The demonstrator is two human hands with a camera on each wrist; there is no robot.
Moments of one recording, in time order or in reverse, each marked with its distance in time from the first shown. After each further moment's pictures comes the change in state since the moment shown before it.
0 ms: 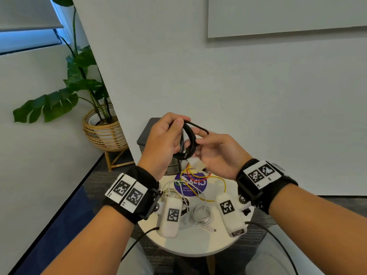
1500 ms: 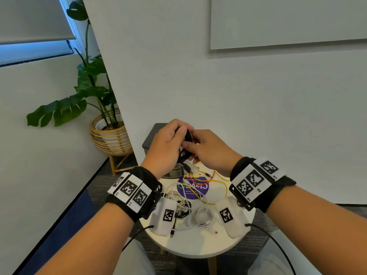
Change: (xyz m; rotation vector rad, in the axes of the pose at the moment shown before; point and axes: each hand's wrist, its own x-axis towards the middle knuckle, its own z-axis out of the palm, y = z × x) left_hand 0.003 -0.010 -0.017 0.436 -0.009 0.125; right_hand 0.004 -0.003 0.037 -1.191 0.270 -0.143
